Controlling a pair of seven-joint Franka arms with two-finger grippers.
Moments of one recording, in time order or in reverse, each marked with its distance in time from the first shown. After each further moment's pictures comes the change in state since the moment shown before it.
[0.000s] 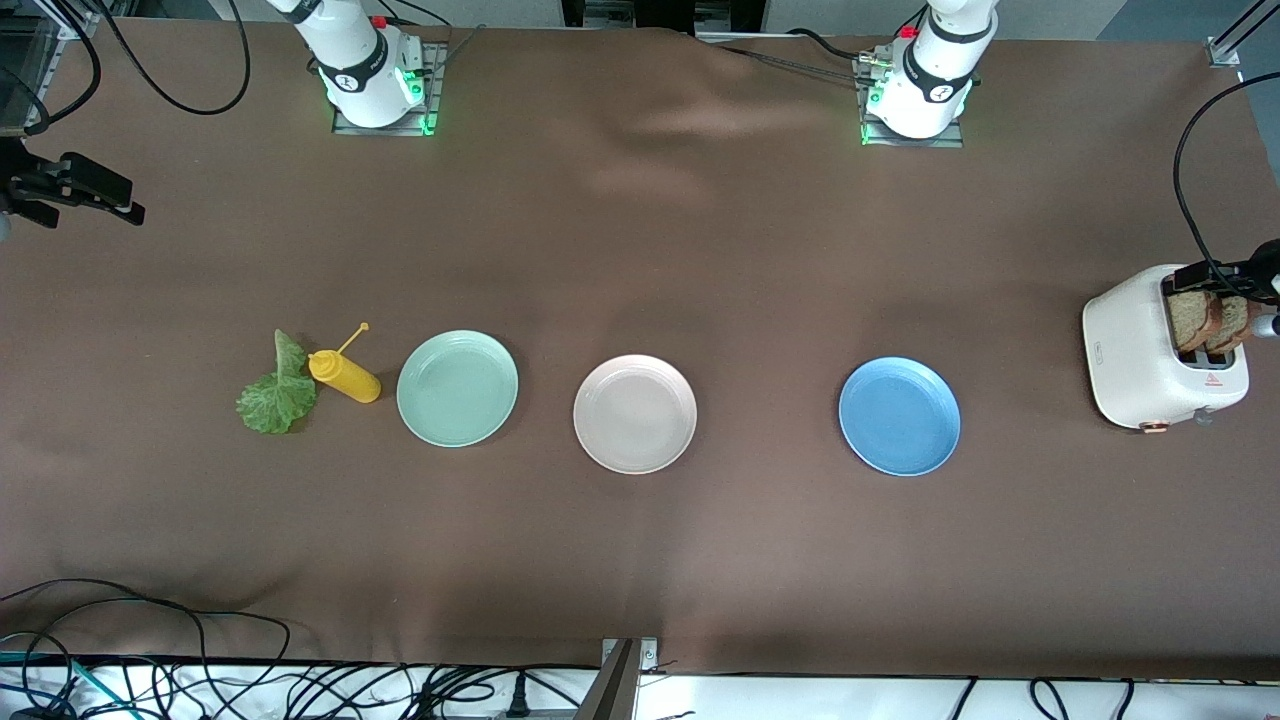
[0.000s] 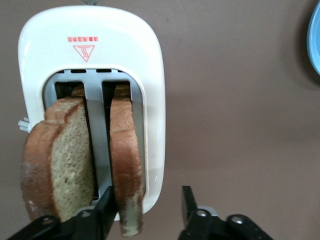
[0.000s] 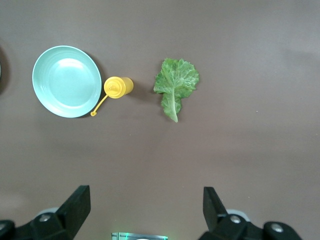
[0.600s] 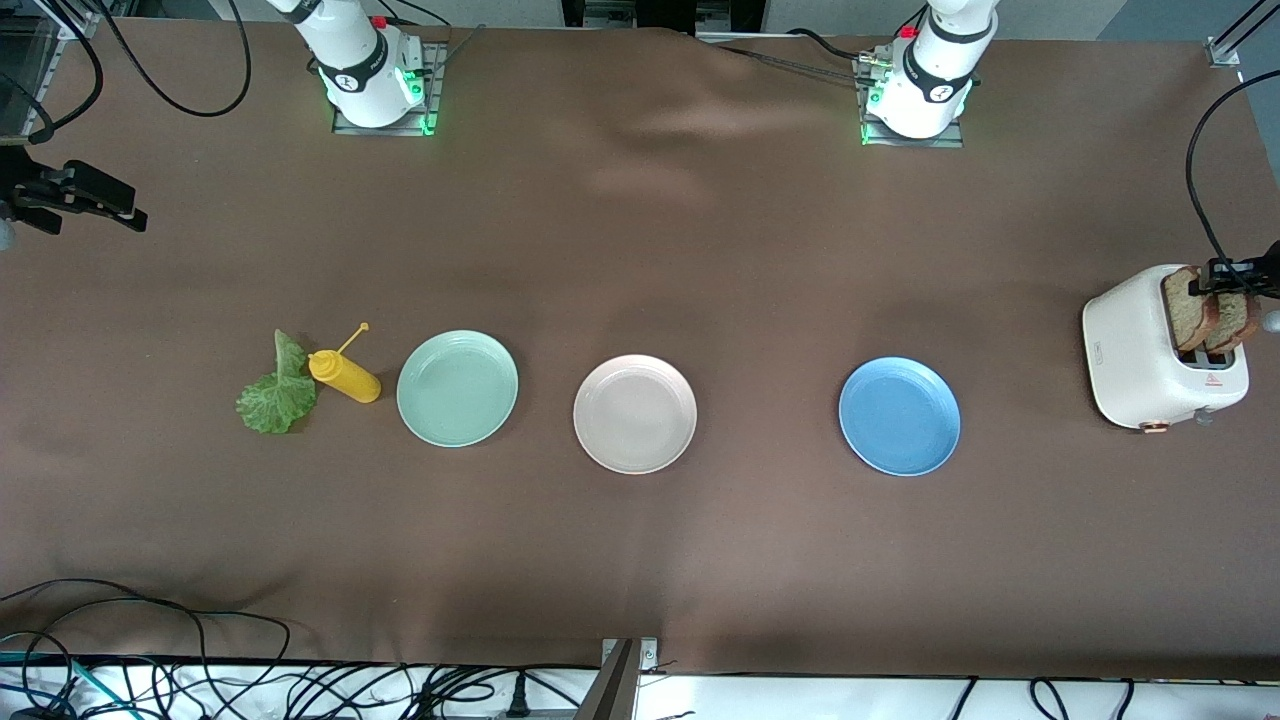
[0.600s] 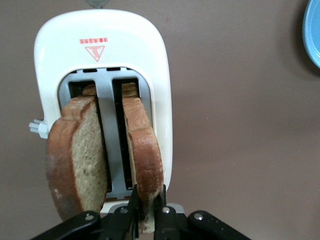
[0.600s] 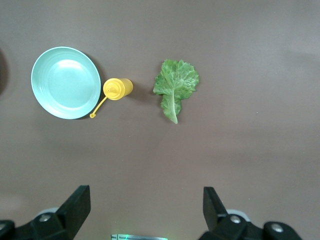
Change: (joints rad) left arm 0.017 0.001 0.003 0.058 0.003 -0.073 0.070; right arm 0.000 0.006 0.000 0.000 0.000 0.005 0.000
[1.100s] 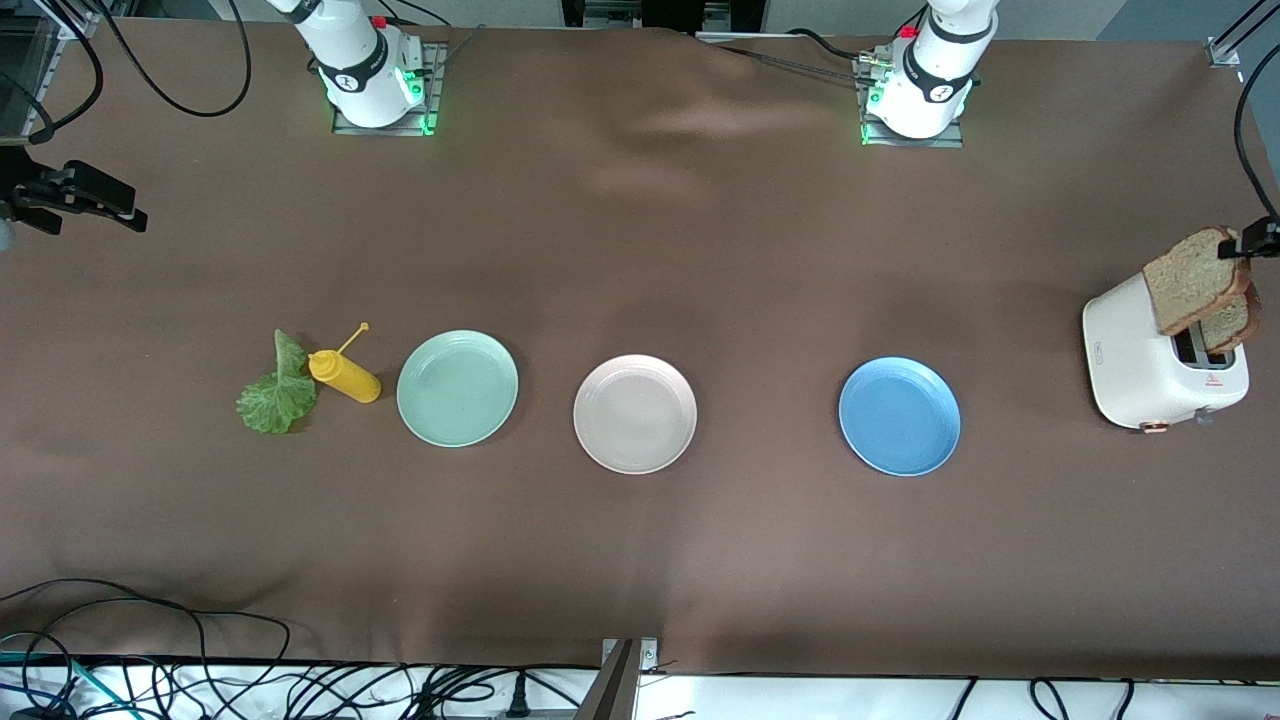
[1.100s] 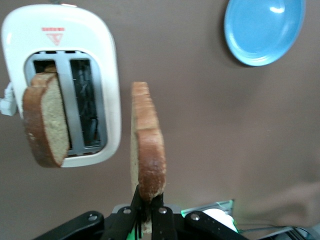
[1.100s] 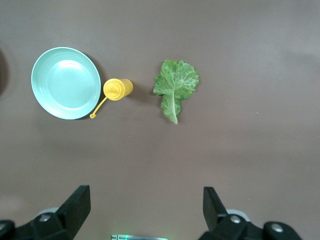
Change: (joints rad) left arm 0.000 -0.008 -0.010 0.240 -0.157 -0.390 -0.007; right arm 0.000 0.000 0.001 0.000 0.000 0.002 0.000
